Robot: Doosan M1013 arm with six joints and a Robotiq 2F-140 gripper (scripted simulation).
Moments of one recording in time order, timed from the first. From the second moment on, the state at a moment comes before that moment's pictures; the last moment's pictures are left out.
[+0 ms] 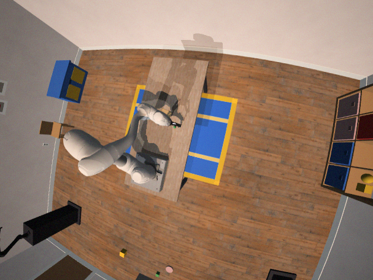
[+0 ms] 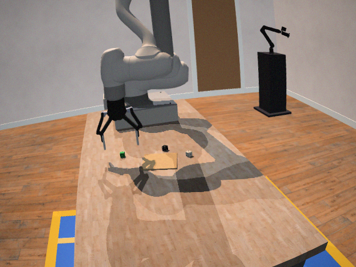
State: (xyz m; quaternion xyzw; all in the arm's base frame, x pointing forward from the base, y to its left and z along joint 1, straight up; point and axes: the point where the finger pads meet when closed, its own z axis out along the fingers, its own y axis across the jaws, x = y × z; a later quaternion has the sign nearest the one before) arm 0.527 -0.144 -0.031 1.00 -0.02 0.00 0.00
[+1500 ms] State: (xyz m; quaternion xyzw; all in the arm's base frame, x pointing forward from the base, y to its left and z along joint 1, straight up) arm 0.529 -0.031 -0.032 1.00 -0.02 0.00 0.00
